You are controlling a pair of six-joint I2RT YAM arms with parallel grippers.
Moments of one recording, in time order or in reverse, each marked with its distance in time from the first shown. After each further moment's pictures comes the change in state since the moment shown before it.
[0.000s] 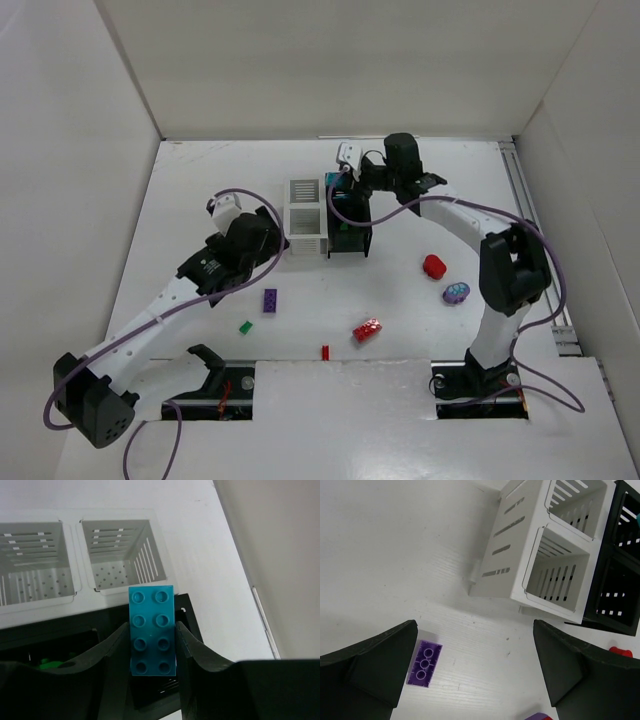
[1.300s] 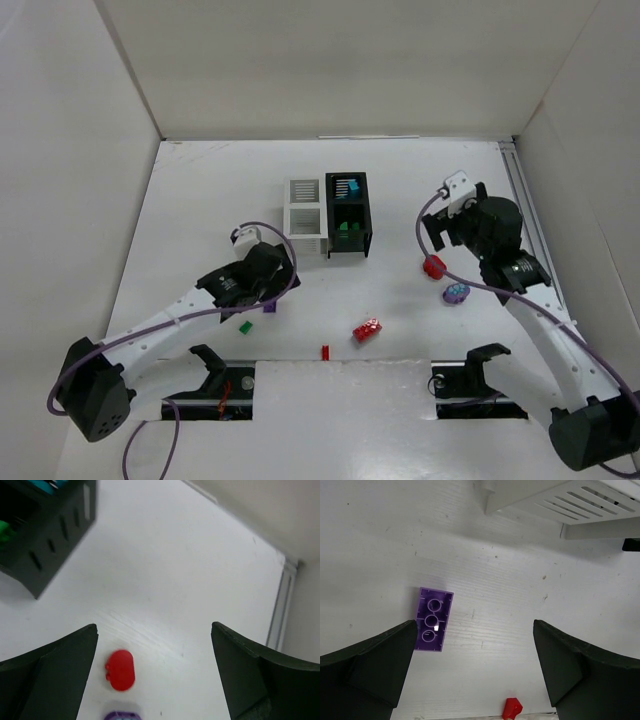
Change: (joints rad) left arm -0.089 0.010 -0.231 0.056 0.171 -0.032; right arm -0.153 -0.915 -0.594 -0.208 0.561 0.311
